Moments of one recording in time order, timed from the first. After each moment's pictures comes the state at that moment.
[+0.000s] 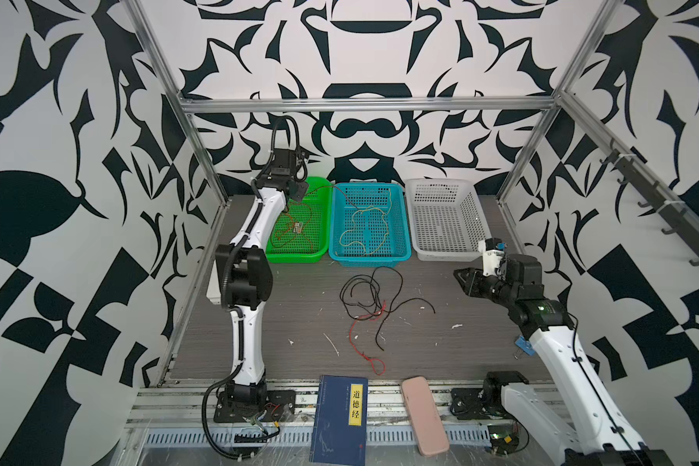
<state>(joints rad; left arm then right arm) -0.18 2.26 2.23 -0.70 -0.14 0.34 0.02 0.84 0.72 -0.54 -0.40 0.29</state>
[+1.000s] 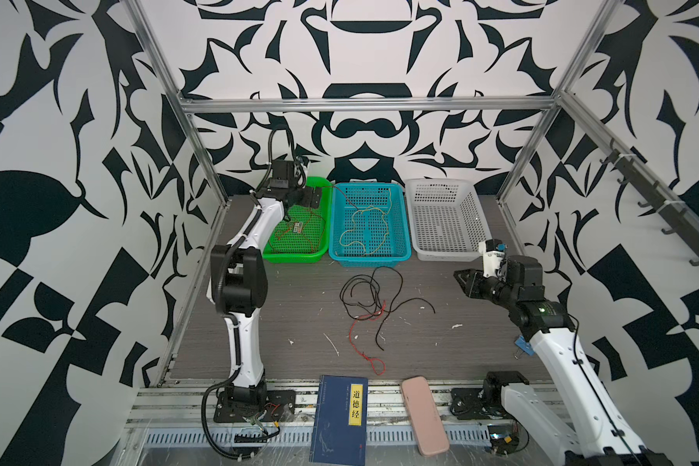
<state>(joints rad) -0.16 2.06 1.94 -0.41 0.18 0.16 0.02 0.83 0.71 -0.54 -0.40 0.29</state>
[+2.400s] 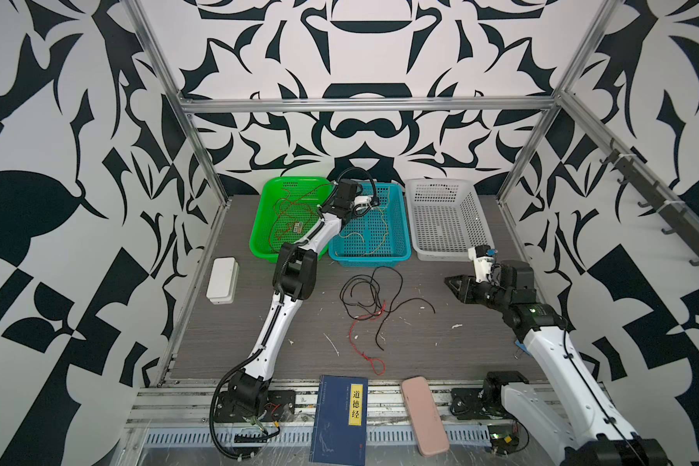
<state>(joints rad) -0.43 2.71 2.44 -0.21 -0.23 1.31 0.02 0.85 0.62 -0.44 -0.54 0.26</state>
